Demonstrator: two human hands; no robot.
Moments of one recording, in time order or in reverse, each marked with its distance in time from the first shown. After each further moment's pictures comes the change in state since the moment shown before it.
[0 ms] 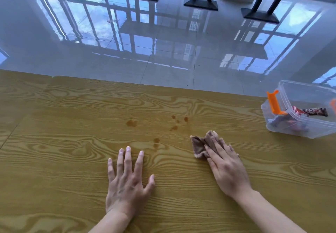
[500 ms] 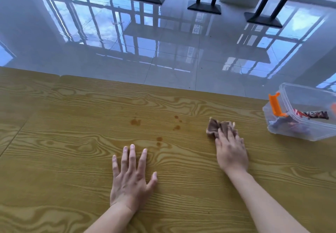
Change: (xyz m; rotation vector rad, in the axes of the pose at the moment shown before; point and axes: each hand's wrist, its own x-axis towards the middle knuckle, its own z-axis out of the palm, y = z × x) left_hand 0.000 0.001 -0.002 -0.005 -0.008 0.002; right_hand 0.043 0.001 -0.004 0.042 0.027 0.423
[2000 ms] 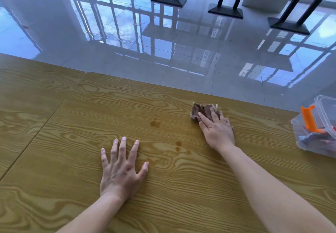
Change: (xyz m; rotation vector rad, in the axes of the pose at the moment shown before) left_hand 0.017 -0.072 -0.015 0.024 0.036 -0.174; right_hand 0.074 -0.110 0.002 -0.008 -0.159 -0.316
